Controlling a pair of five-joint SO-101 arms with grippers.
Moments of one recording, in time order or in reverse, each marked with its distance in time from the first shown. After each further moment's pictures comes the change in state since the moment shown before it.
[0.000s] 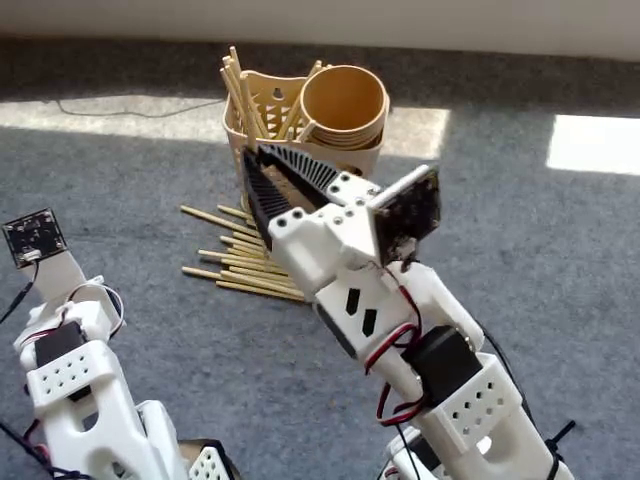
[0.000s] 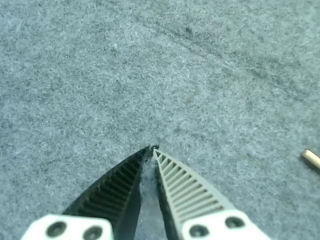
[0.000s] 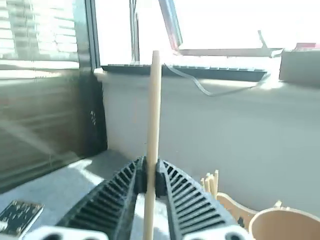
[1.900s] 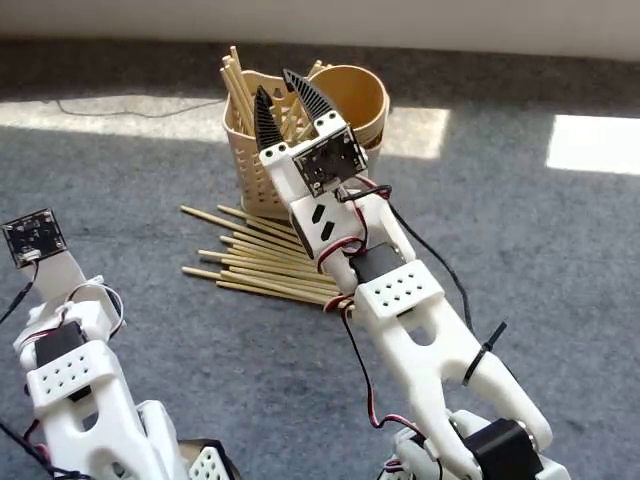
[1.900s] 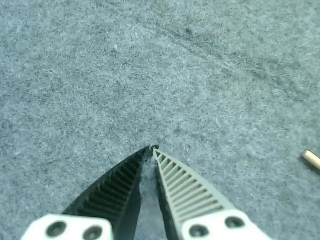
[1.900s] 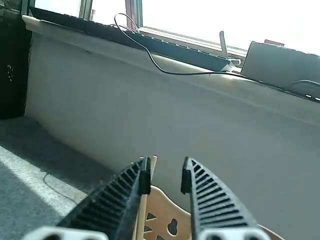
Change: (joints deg) left arm 0.0 0.0 0.0 -0.2 0.0; right arm 7.9 34.8 1.0 -35.0 16.4
